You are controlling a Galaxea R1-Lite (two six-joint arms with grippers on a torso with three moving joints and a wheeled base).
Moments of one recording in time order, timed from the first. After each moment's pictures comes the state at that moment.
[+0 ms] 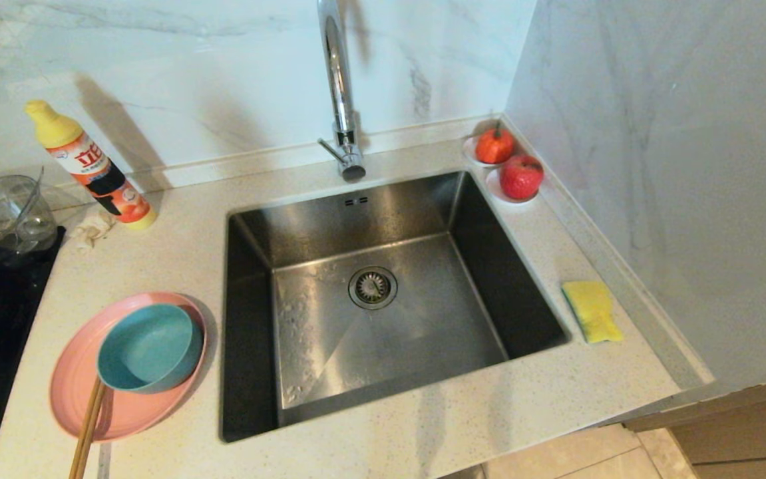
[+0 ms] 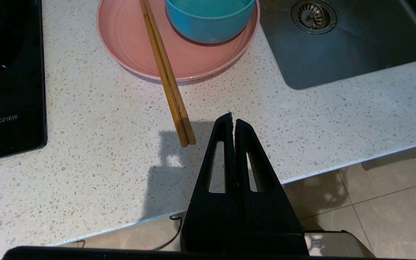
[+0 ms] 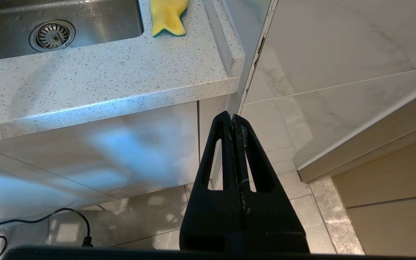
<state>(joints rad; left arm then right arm) -0.01 0.00 -0.07 0.16 -0.02 0.04 -0.01 0.00 0.00 -0.01 -0.02 0.02</state>
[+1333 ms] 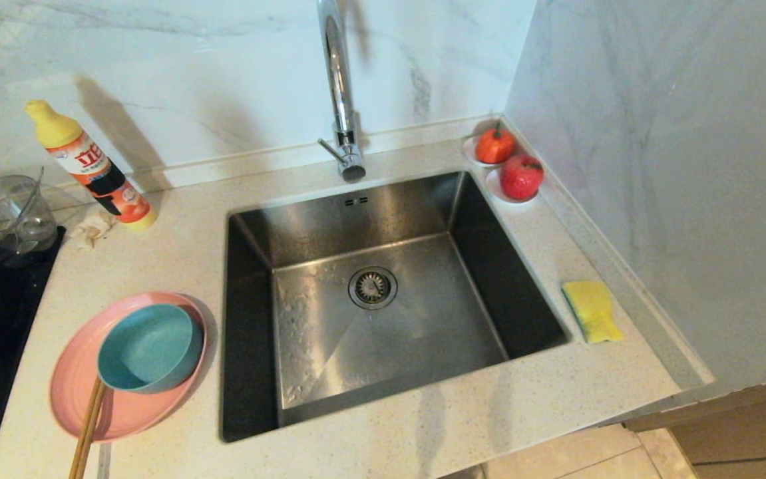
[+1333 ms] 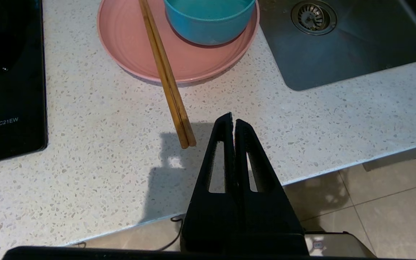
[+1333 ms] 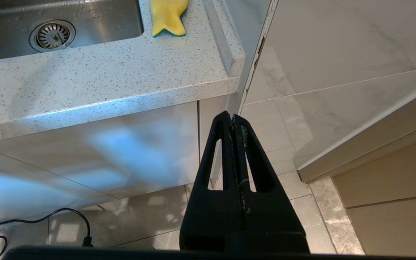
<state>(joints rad) -0.01 0.00 -0.06 0.15 -0.02 0.05 -0.01 0.00 0.00 -0.01 -0.02 0.02</state>
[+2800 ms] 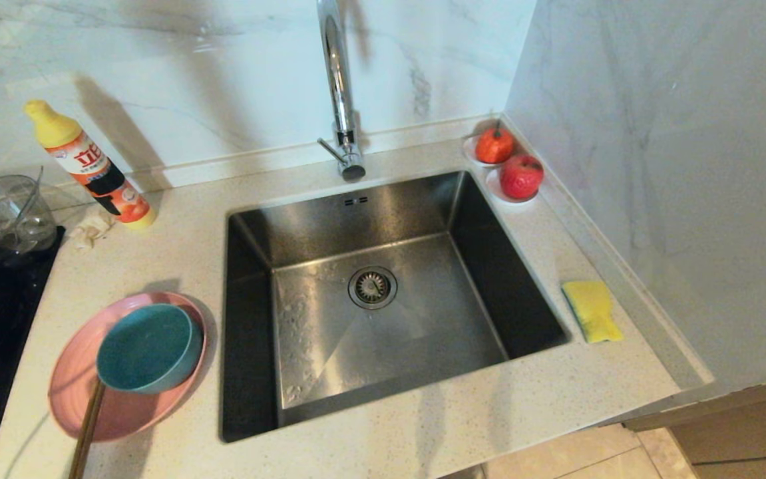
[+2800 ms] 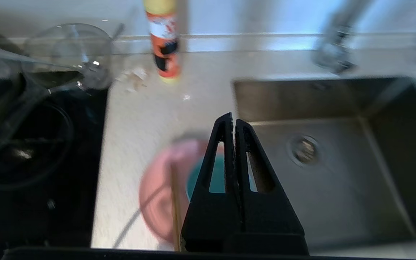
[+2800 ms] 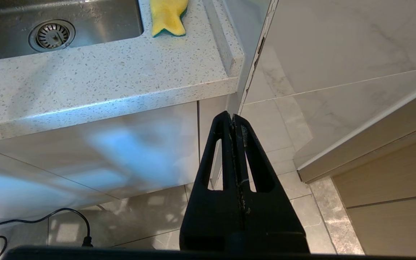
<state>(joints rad) -0.01 0.73 -0.92 0.12 0.13 -0.08 -0.01 0.00 0.00 -0.01 -0.02 0.02</state>
